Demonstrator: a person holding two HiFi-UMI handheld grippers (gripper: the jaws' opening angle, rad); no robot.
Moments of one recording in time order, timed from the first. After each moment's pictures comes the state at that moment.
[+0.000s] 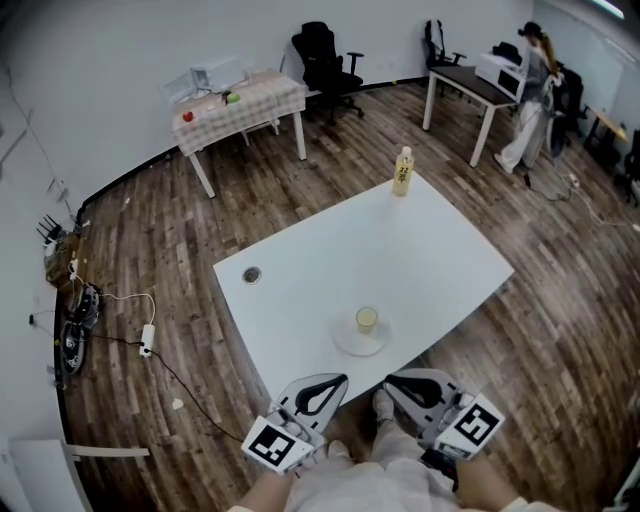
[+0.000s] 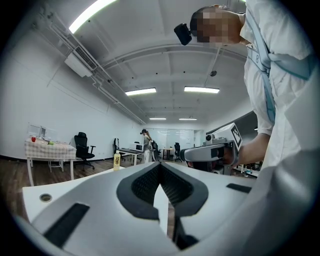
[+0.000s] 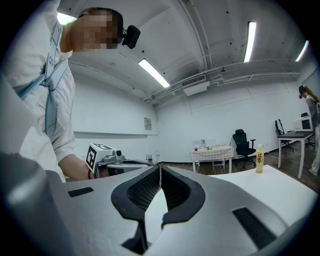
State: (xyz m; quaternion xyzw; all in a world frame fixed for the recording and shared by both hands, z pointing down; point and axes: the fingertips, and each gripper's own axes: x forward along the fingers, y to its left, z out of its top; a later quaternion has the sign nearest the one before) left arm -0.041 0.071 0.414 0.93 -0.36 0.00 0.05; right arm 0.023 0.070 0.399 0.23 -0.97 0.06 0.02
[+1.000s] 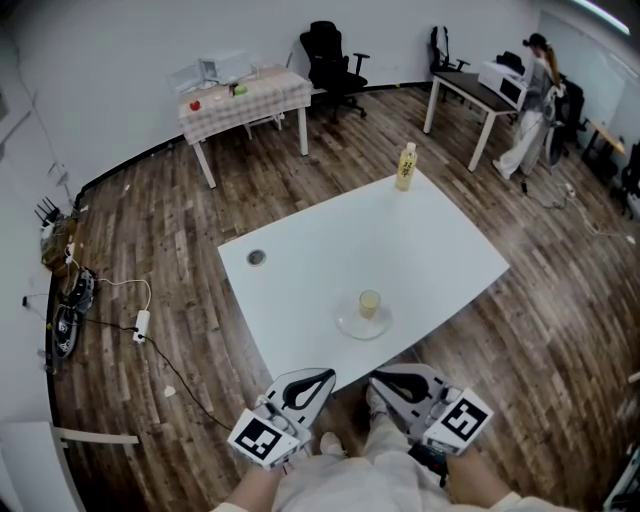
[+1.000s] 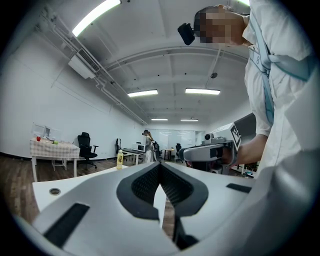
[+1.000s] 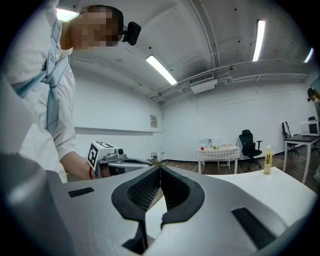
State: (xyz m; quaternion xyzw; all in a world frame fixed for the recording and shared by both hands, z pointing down) left arm -0.073 0.116 0.416 0.93 -0.37 -0.01 0.05; right arm -0.014 0.114 0.398 0.20 -0.98 0.04 0.04
